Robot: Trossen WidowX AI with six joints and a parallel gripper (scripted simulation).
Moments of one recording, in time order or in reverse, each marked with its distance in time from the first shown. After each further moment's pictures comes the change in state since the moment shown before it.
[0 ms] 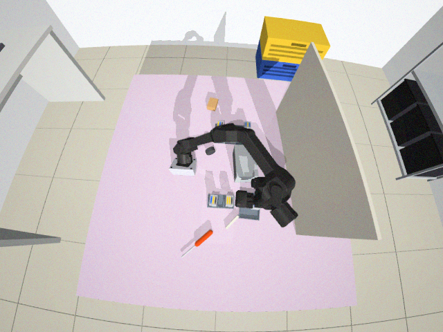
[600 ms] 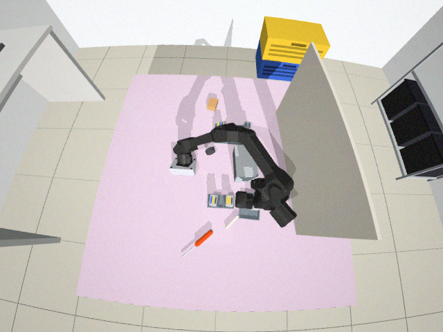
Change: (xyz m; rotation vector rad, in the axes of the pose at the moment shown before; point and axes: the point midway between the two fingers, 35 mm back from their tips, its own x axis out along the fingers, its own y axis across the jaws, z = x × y) arm 0.012 -0.001 -0.001 0.000 0.000 0.000
